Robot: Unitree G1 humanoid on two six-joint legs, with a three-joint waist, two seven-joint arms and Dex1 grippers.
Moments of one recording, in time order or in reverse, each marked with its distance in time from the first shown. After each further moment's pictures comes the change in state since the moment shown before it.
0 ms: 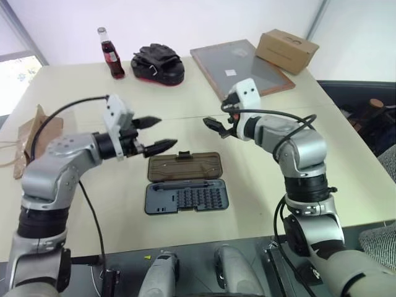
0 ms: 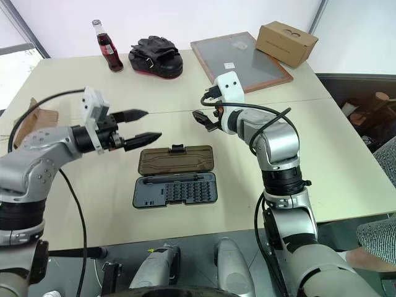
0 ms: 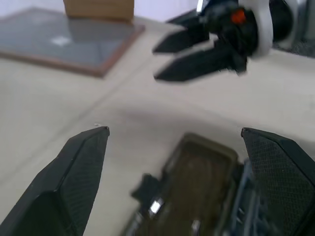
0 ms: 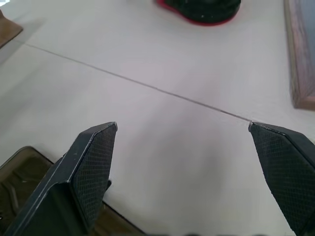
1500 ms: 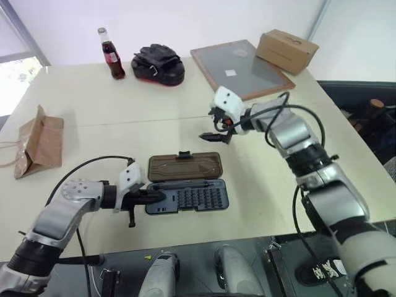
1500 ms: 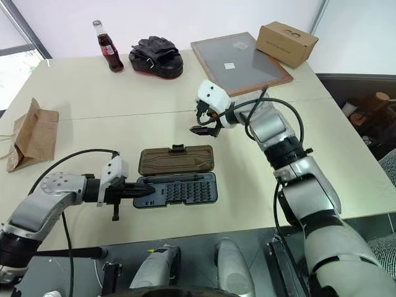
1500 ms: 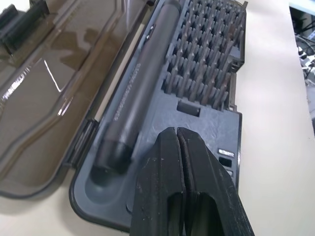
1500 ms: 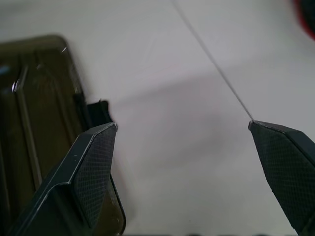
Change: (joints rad) left arm 0.283 0.118 -0.229 0.086 0.227 -0.325 -0.243; right arm -0.294 -0.169 0.404 0.649 -0.227 -0.666 0.622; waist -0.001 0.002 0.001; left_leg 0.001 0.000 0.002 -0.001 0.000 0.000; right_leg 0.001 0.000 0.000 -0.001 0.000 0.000
